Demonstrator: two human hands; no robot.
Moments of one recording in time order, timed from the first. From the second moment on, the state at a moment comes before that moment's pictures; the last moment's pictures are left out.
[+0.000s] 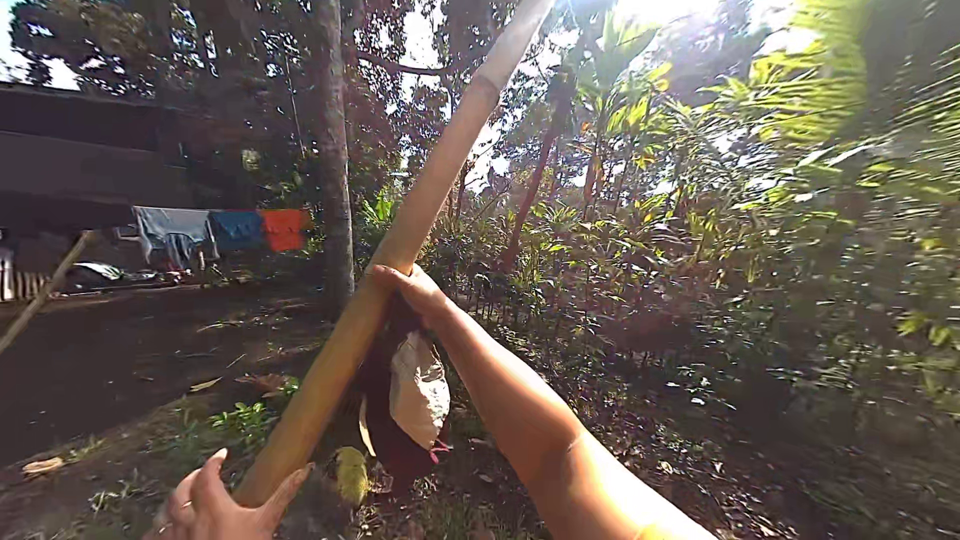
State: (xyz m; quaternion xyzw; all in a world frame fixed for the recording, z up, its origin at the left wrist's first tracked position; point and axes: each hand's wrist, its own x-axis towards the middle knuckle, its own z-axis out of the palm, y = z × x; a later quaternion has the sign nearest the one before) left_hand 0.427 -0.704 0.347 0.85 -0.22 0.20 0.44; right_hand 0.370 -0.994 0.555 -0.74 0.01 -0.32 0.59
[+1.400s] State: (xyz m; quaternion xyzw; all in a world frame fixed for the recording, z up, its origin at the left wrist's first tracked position) left_hand 0.106 -1.004 0.404 0.51 -0.84 -0.12 0.16; right_hand -0.174 -1.061 0.510 -0.93 0.35 -0.02 0.08
